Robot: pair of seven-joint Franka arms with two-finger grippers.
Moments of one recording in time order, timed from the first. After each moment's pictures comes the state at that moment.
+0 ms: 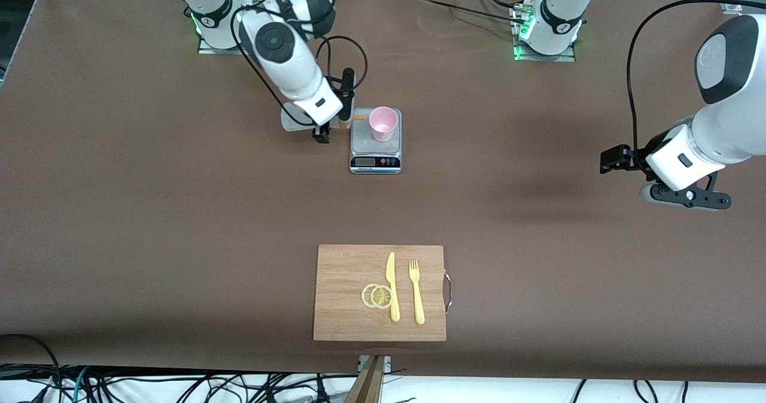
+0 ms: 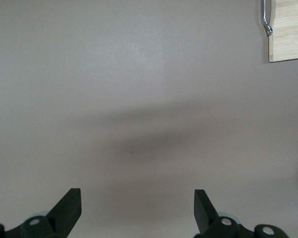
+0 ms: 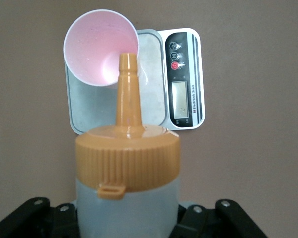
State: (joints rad) left arm -0.02 0.23 -0.04 -1.57 -0.02 1.68 0.07; right arm 1.04 0.19 -0.31 -2.11 0.17 2.29 -0.86
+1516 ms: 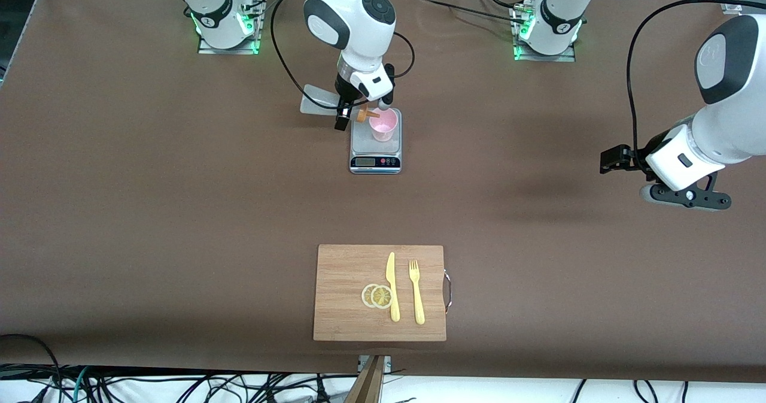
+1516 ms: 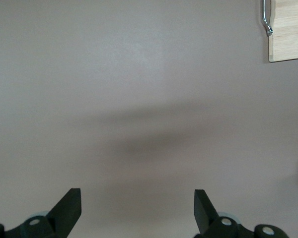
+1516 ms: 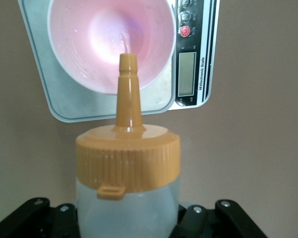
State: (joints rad) left arm -0.02 0.23 -0.04 -1.57 -0.02 1.68 0.07; right arm 1.24 0.33 -0.31 -1.97 -0.26 2.11 -0.42
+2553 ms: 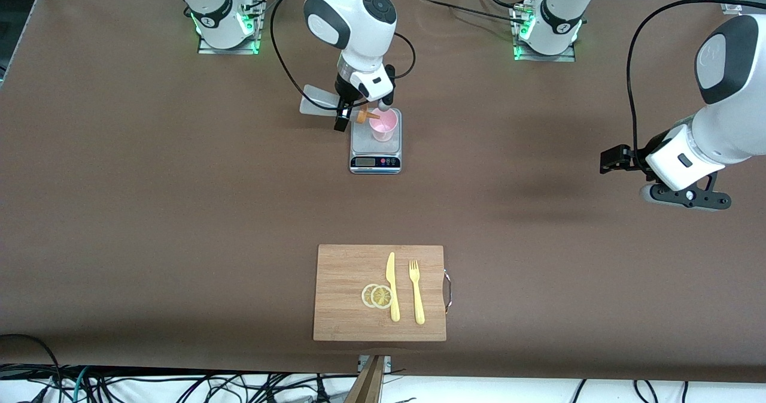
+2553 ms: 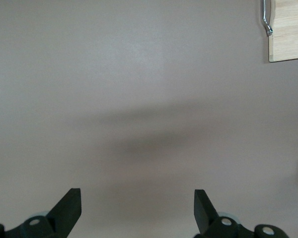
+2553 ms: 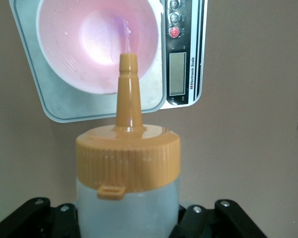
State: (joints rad) left arm -0.02 0.23 -0.04 -1.57 -0.02 1.68 0.07; right arm 1.24 0.32 -0.32 -1.96 -0.26 2.10 -0.41
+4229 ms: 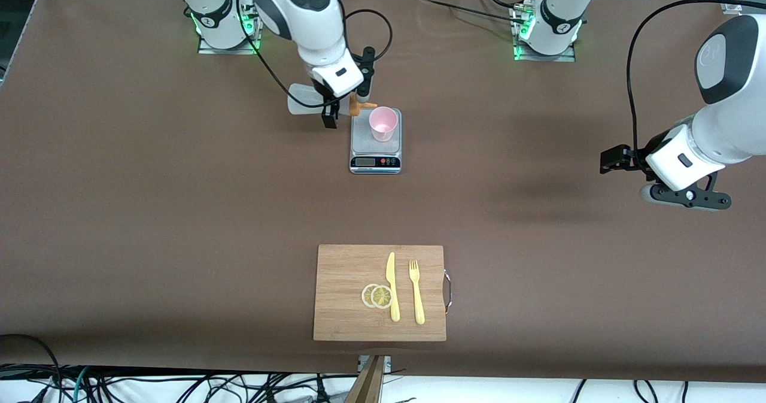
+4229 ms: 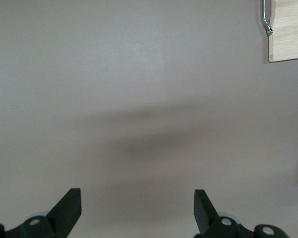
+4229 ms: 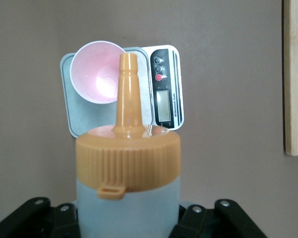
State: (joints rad) left arm -0.02 0.23 -0.04 -1.57 -0.02 1.68 0.07; right arm 1.23 0.14 -0.48 -2.04 0.08 2.22 -0.77
